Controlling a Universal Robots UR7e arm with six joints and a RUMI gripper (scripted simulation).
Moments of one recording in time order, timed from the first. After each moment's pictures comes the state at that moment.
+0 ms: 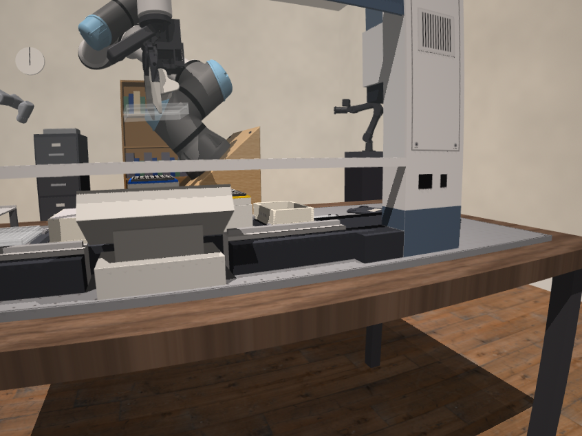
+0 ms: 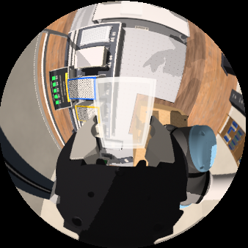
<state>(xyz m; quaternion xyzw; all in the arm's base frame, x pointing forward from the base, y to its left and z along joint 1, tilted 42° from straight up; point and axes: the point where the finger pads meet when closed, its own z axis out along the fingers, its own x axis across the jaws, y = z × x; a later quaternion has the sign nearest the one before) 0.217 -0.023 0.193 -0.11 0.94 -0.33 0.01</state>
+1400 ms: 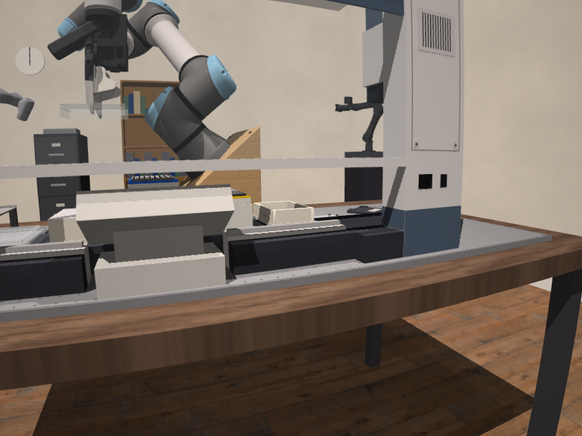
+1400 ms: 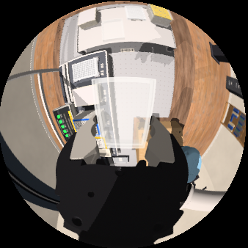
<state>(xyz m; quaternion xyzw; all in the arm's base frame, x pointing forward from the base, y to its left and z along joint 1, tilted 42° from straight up) 0.220 -0.116 0.279 -0.02 0.93 -0.36 0.02</state>
